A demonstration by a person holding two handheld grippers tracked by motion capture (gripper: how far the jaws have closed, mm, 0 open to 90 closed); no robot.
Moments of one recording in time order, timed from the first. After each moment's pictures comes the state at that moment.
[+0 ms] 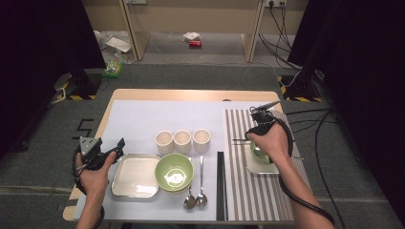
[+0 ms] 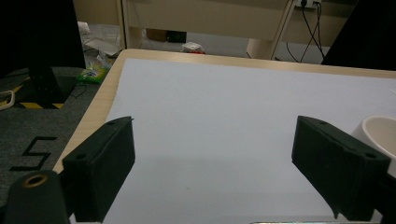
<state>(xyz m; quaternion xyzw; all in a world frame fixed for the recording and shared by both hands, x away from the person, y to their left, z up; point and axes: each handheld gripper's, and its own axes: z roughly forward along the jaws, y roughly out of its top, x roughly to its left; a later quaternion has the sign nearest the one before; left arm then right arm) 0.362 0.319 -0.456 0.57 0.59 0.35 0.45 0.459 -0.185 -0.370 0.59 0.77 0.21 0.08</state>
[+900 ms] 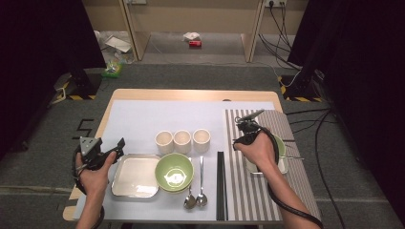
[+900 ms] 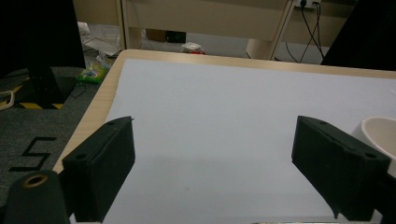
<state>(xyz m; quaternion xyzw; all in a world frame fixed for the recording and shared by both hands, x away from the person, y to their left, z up) 0.363 0.318 -0.456 0.57 0.59 0.35 0.45 0.445 -0.148 -0.397 0.58 0.79 0.19 0.05</state>
